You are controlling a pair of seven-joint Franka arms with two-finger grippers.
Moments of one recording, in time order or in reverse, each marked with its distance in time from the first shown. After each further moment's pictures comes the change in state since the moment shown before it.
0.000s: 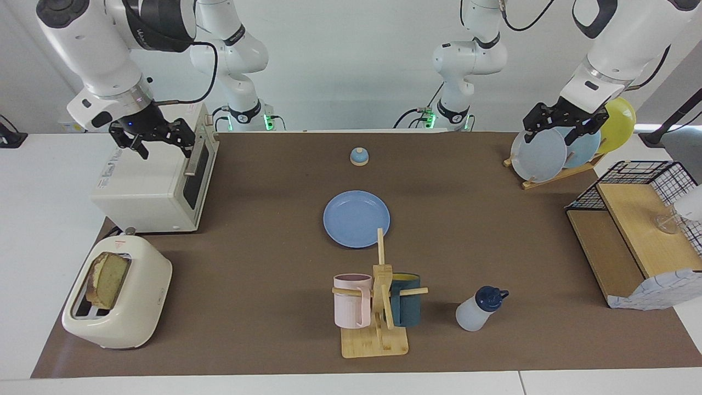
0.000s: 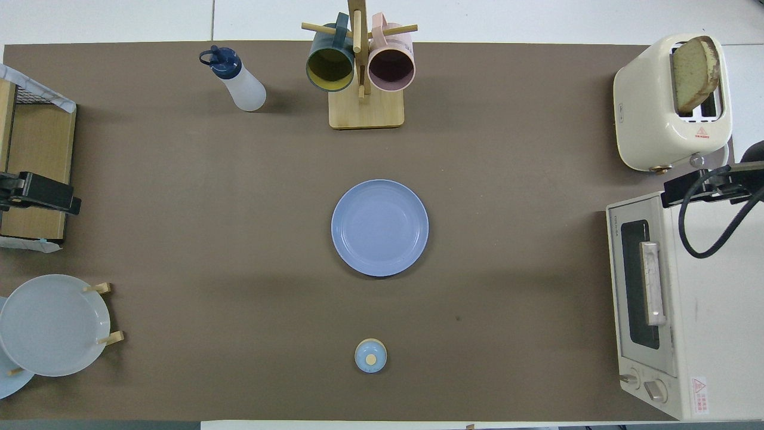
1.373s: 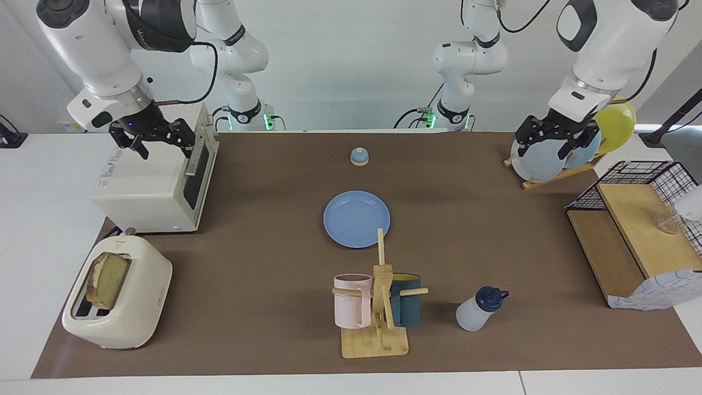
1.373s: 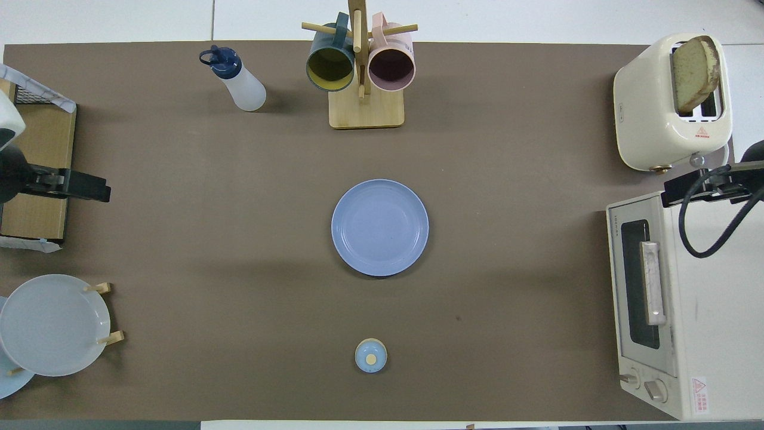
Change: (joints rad) left arm -0.040 -0.064 -0.017 -0.208 0.000 0.292 -0.001; right arm 0.000 0.000 0.000 0.000 0.000 0.000 0.000
